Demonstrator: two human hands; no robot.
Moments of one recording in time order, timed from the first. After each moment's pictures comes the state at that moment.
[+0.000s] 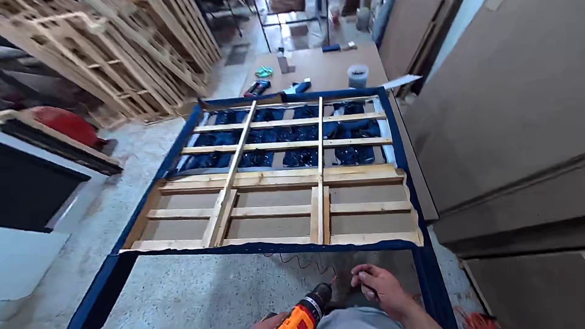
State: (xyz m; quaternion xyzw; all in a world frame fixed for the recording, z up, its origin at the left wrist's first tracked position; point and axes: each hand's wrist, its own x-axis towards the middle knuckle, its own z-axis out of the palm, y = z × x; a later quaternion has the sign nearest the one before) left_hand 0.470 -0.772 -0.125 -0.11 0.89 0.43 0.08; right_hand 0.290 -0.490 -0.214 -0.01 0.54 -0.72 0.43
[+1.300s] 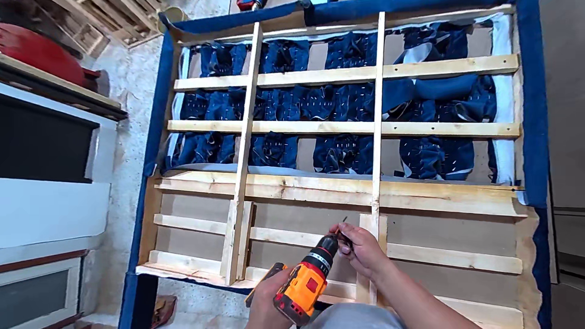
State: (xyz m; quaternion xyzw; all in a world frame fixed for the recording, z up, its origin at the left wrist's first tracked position) left_hand 0.209 -0.964 -0.176 -0.17 0.91 0.37 -0.02; right_hand 0.043 -0.794 -0.257 0.16 0.40 -0.74 0.51
